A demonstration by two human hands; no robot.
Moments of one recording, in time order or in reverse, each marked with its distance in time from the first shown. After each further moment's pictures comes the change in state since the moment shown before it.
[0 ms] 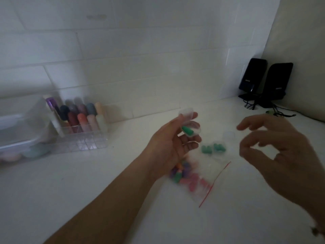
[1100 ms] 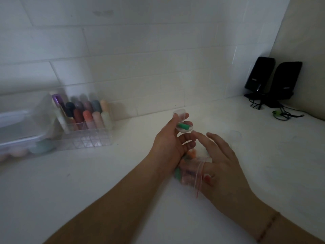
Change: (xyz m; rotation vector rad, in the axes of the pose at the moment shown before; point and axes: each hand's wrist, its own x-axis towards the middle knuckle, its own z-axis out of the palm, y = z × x) left_hand 0.010 -0.014 -0.009 -0.088 0.325 -0.059; right_hand -0.021 -0.001 0.102 -0.132 -0.145 -0.193
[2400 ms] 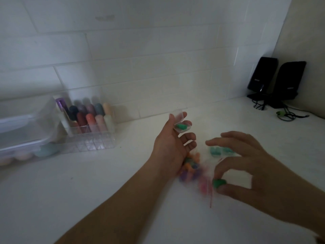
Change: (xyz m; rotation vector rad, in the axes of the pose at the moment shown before) left_hand 0.001 0.003 0.002 -0.098 0.013 0.053; right_hand 0.002 0.015 -0.074 0.081 -0.254 -0.090
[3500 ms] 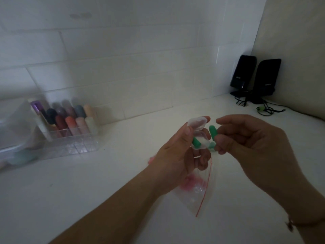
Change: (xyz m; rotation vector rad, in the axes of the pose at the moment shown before) left_hand -0.030 -0.021 0.011 0.241 -0.562 -0.023; right_hand 0.006 -0.008 -0.012 0.711 0.524 0.343
